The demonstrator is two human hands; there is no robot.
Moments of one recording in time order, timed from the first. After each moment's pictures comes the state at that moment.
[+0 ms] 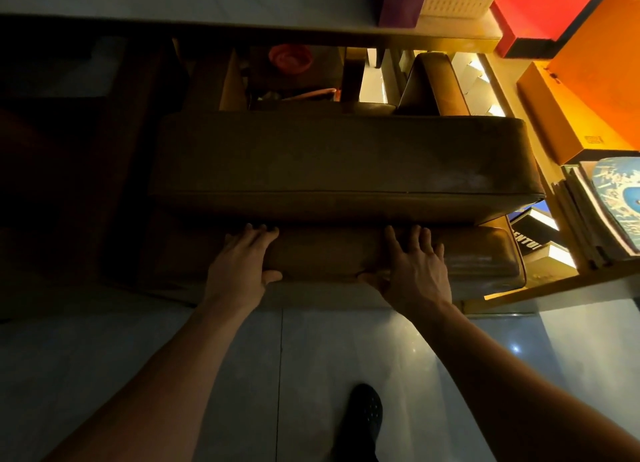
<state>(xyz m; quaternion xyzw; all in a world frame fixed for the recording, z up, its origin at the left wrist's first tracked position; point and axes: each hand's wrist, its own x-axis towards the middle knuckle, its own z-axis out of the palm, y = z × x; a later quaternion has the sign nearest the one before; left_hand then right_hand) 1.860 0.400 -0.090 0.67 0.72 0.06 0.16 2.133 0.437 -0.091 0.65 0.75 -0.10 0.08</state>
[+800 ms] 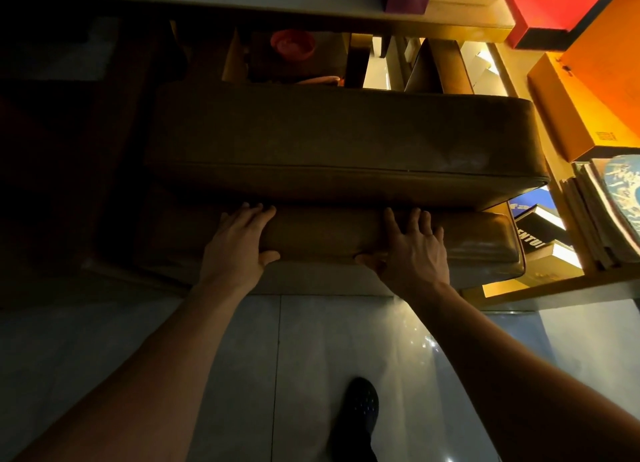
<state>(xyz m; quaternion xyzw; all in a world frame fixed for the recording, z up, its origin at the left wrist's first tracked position) 1.854 0.421 -0.097 0.67 0.73 0.08 0.15 2.125 0.461 -0.093 0.66 0.75 -0.08 0.07</state>
